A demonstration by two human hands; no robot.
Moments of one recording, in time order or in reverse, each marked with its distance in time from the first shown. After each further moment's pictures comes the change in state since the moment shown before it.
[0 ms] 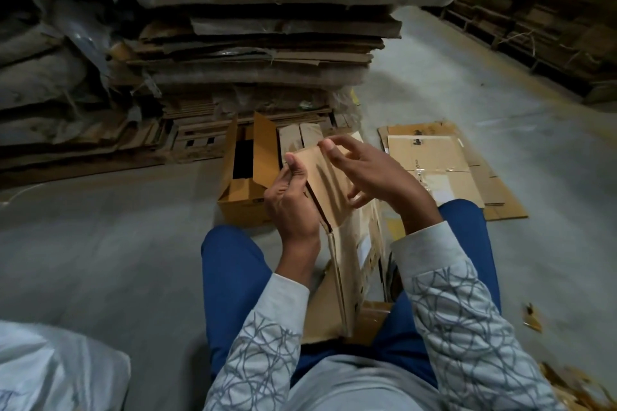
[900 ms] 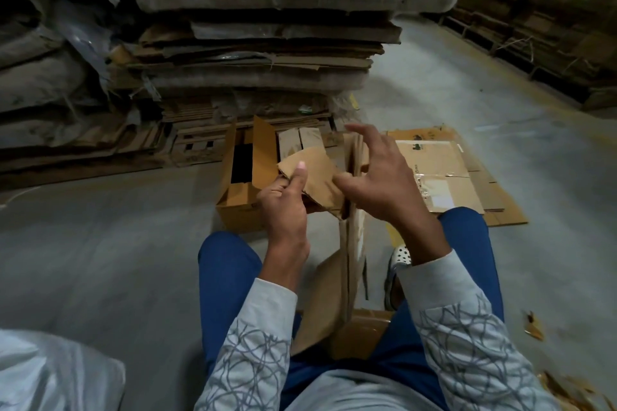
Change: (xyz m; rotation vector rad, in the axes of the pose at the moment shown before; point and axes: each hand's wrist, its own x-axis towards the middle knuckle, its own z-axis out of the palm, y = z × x) left_hand 0.013 0.006 -0.007 0.009 -0.019 -0.215; right_hand -0.014 0.002 0.005 -0.223 0.374 -0.161
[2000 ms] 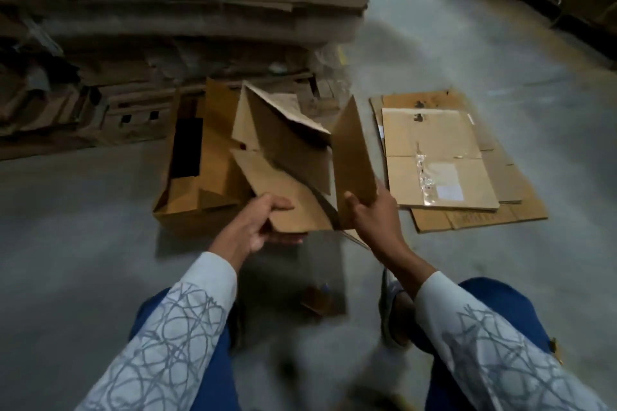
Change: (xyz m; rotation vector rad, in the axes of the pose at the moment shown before) left_hand 0.260 -0.175 0.053 0.307 -0.252 -0.792; right_hand 0.161 0.236 0.155 0.339 0.003 0.427
